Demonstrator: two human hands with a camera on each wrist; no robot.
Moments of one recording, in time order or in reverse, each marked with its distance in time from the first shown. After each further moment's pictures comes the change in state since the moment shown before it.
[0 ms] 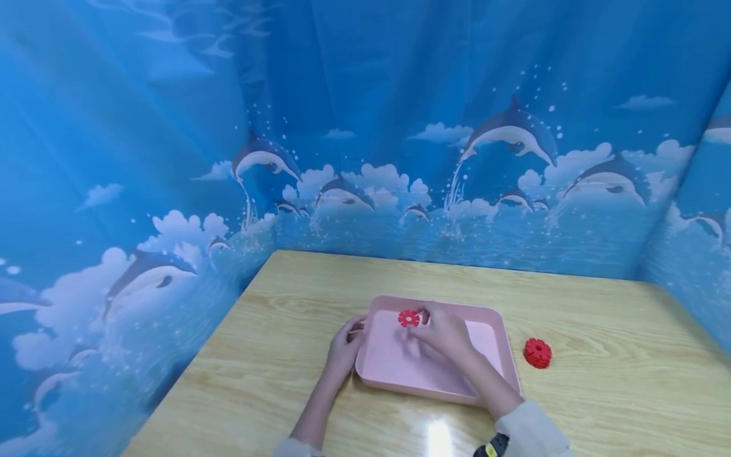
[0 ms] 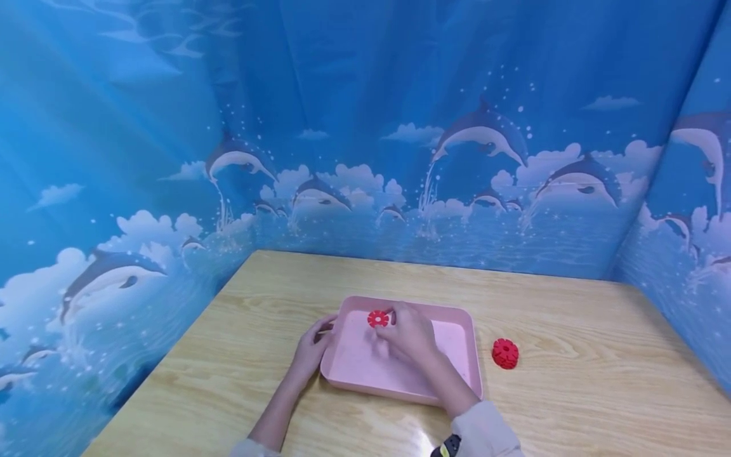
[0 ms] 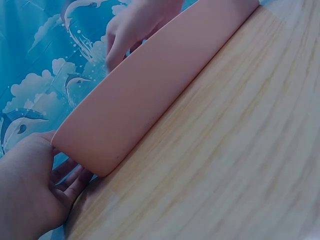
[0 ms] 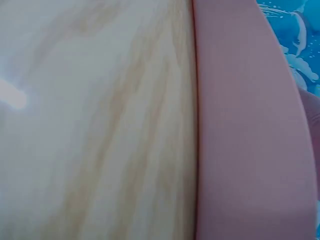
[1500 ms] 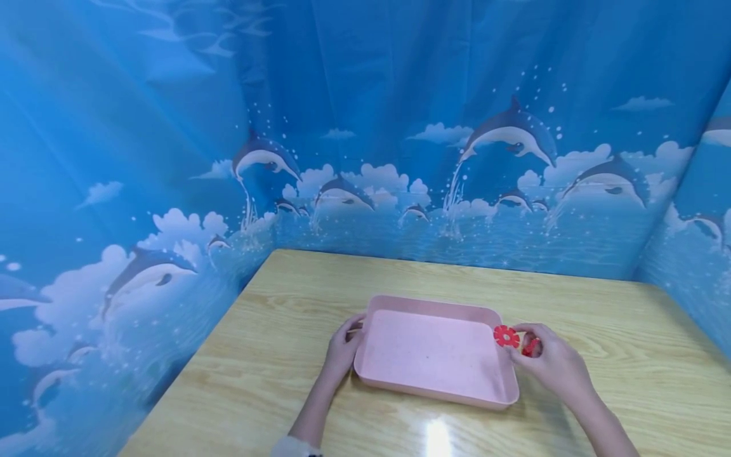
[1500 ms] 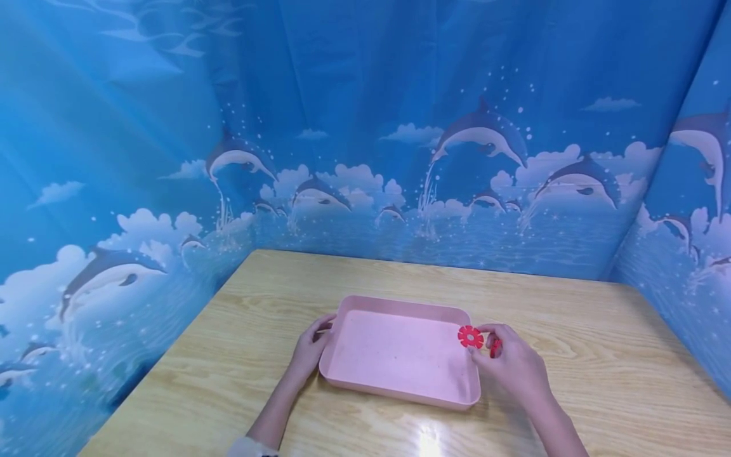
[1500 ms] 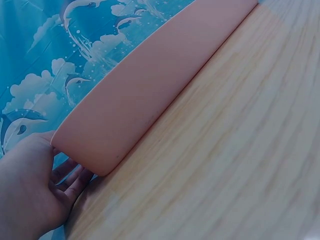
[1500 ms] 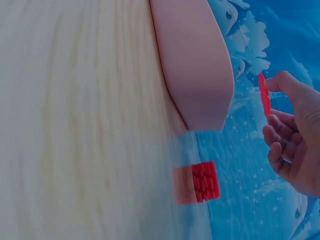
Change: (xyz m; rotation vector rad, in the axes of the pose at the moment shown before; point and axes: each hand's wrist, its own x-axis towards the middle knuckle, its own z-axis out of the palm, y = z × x) left_hand -0.001 0.000 0.000 -0.004 0.000 0.000; right_hand -0.091 0.076 -0.105 -0.108 0.176 0.053
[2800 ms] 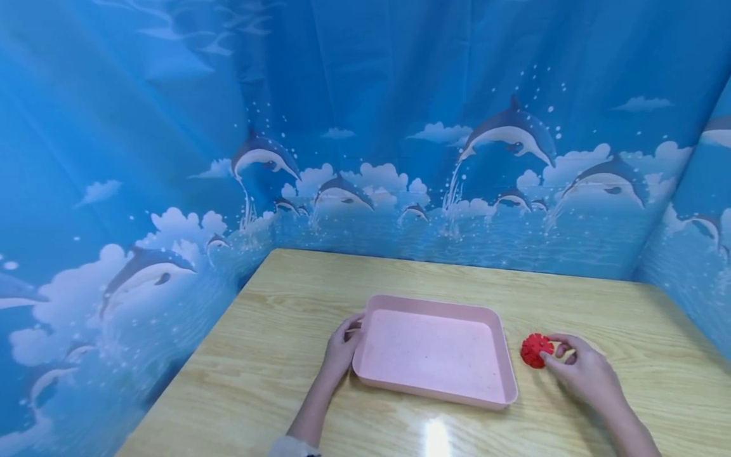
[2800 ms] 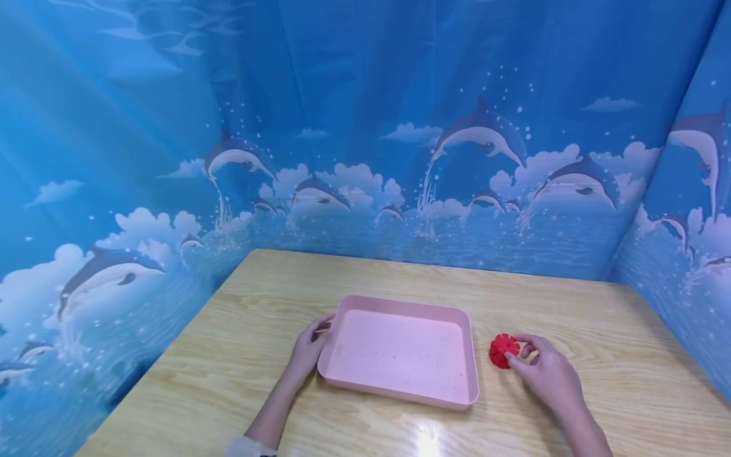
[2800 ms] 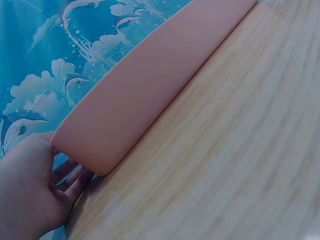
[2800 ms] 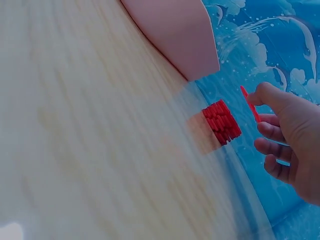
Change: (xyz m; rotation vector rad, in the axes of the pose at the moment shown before) left_hand -0.002 0.005 -0.001 0.004 -0.001 0.006; right_hand -0.011 0.071 -0.003 0.020 0.047 0.067
